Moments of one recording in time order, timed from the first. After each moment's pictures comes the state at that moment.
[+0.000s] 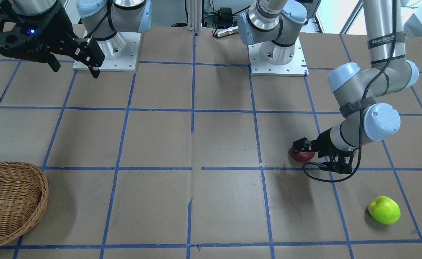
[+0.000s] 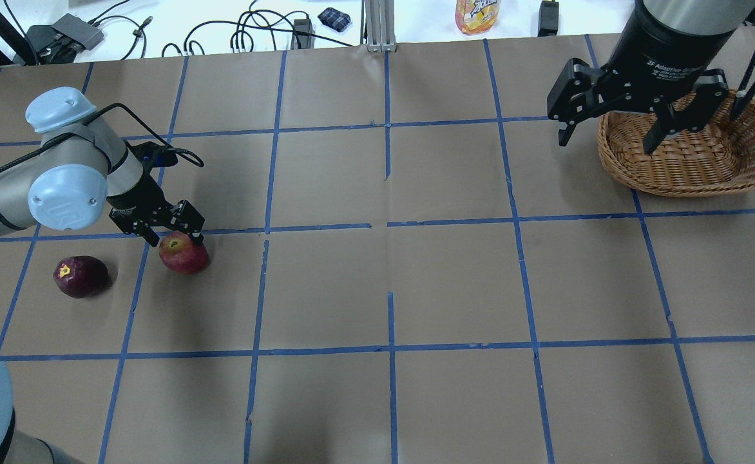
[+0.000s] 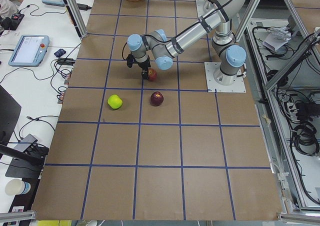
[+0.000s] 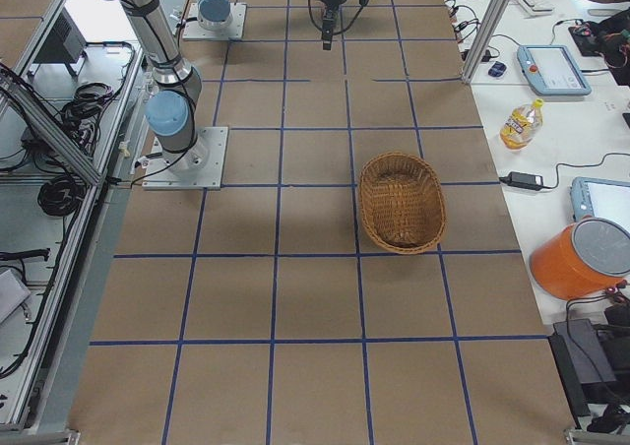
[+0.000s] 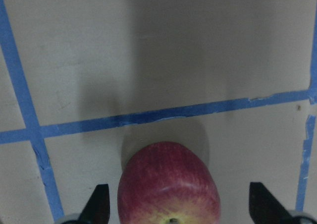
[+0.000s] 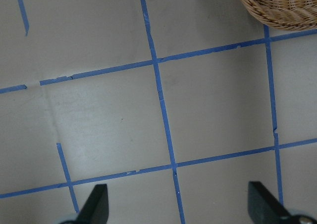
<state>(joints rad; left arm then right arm) -1.26 -1.92 -1.90 -1.13 1.56 0.40 1.54 -1.61 1.51 -1.43 -1.57 0.14</state>
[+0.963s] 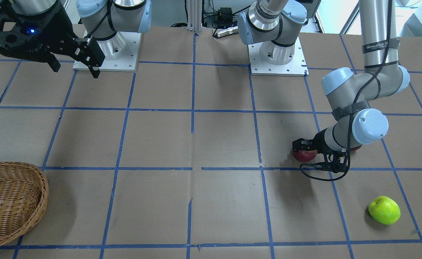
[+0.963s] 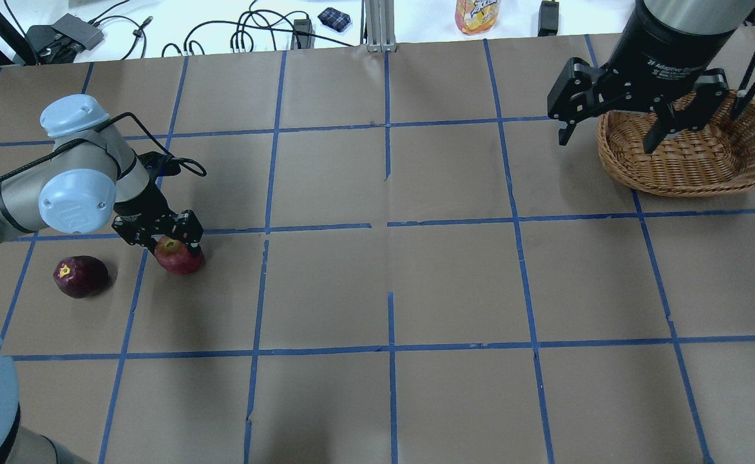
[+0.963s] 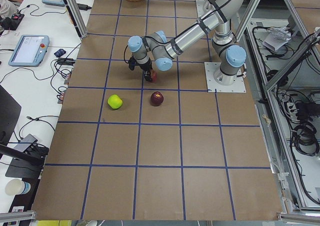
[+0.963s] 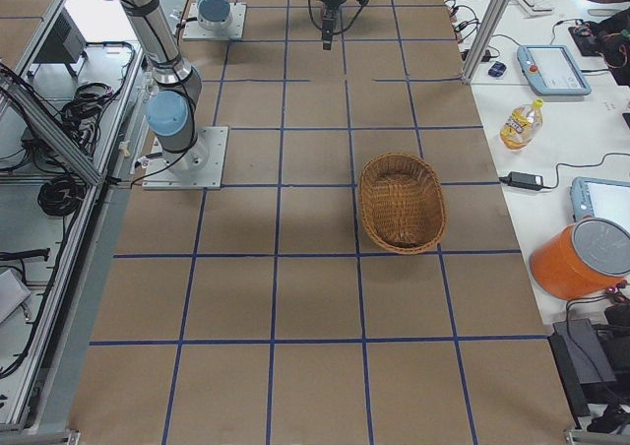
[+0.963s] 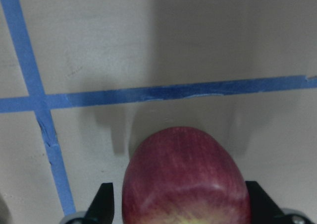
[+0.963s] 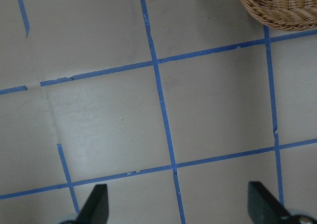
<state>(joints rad) -1.27 -1.93 -1.89 -1.14 1.59 0.33 1.54 -1.62 1.51 -1.44 -1.56 0.15</state>
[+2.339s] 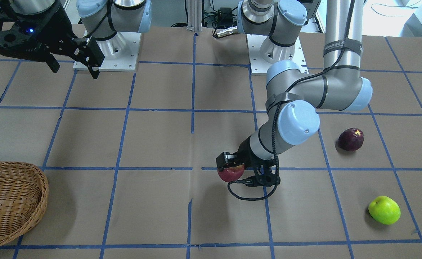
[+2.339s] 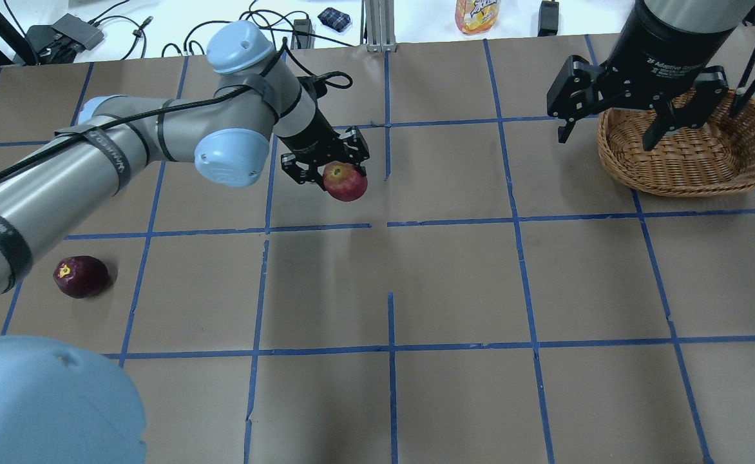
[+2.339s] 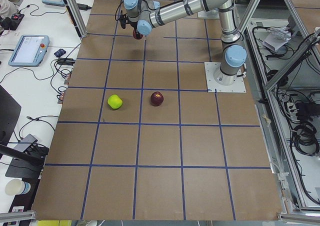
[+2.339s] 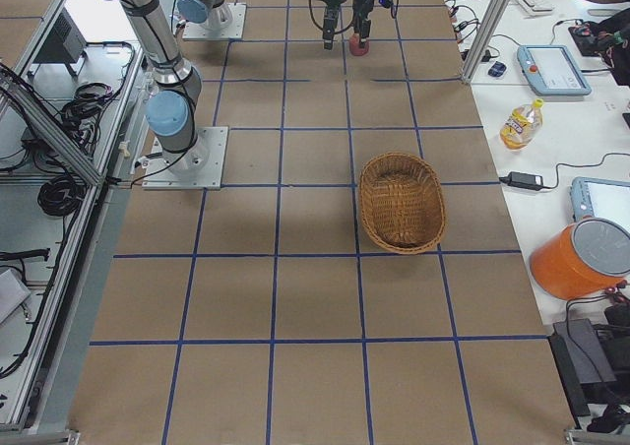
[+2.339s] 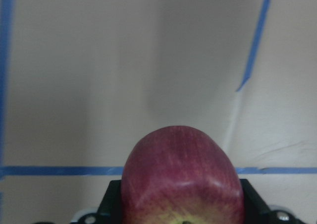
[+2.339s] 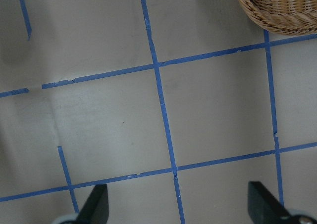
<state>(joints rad) -1.75 -2.05 -1.61 -1.03 1.29 -0.33 1.54 -1.61 1.51 -1.45 -1.57 0.14</state>
